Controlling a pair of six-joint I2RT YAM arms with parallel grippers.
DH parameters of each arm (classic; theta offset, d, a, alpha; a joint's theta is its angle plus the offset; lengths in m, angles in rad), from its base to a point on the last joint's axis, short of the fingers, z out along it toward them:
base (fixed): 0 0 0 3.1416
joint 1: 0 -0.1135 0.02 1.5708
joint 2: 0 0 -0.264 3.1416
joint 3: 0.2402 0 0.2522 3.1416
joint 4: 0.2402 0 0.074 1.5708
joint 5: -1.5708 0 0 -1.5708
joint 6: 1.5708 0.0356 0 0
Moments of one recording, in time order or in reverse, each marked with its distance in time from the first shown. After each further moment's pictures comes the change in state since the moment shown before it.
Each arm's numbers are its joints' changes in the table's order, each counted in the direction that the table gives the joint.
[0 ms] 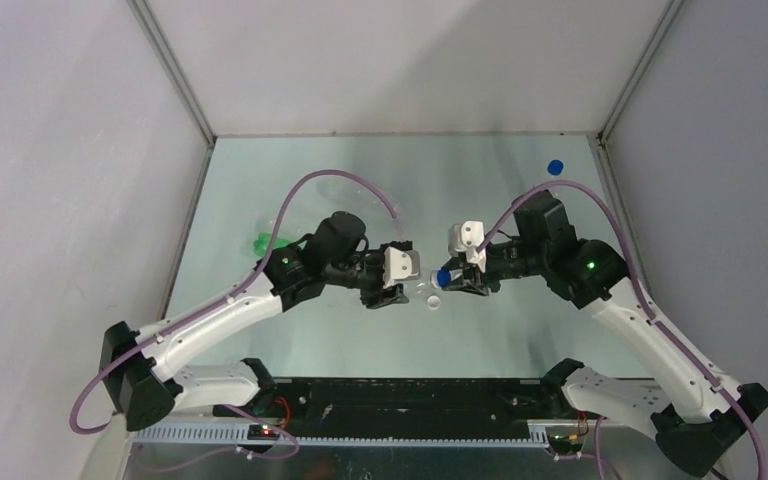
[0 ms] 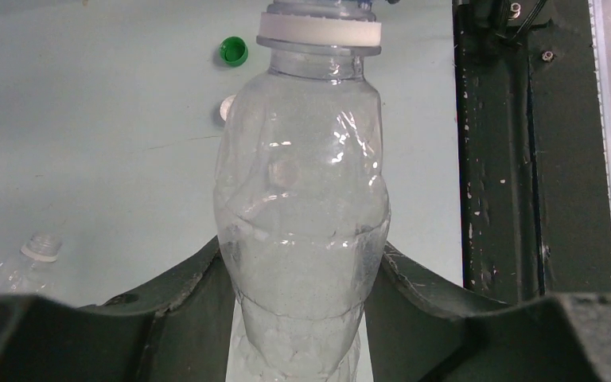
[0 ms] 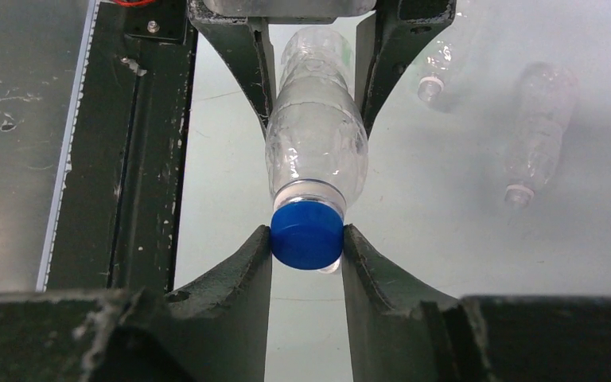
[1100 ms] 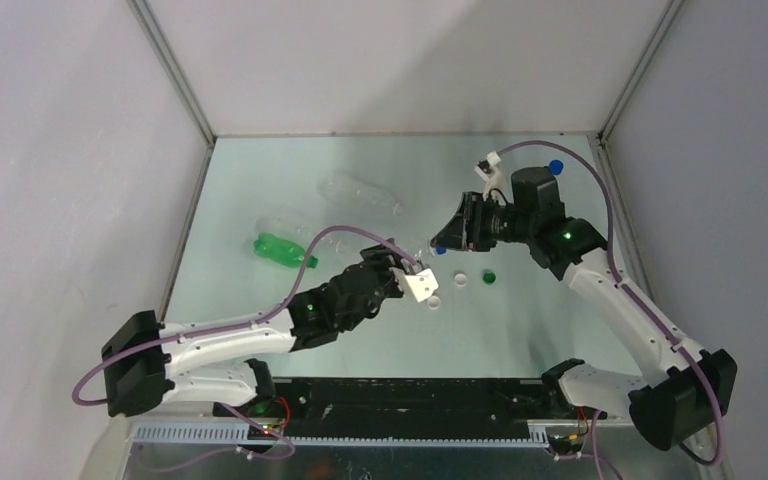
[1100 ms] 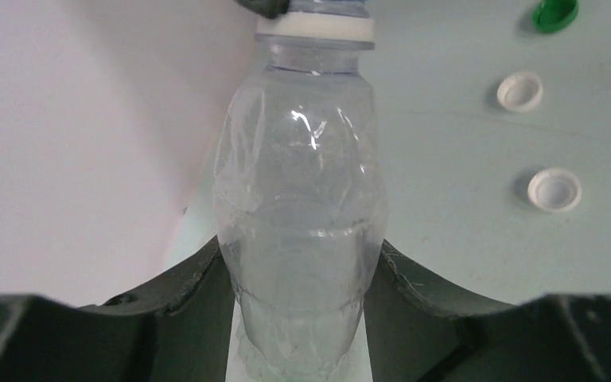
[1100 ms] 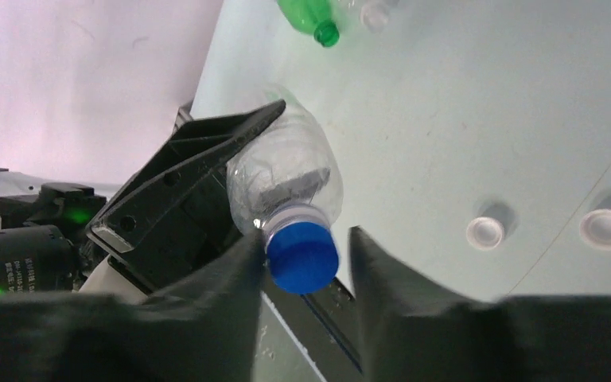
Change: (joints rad) left arm 0.273 -0.012 -0.310 -0.629 0.935 0.181; right arm 0.182 0.179 -0.038 -0.264 -0.160 1.233
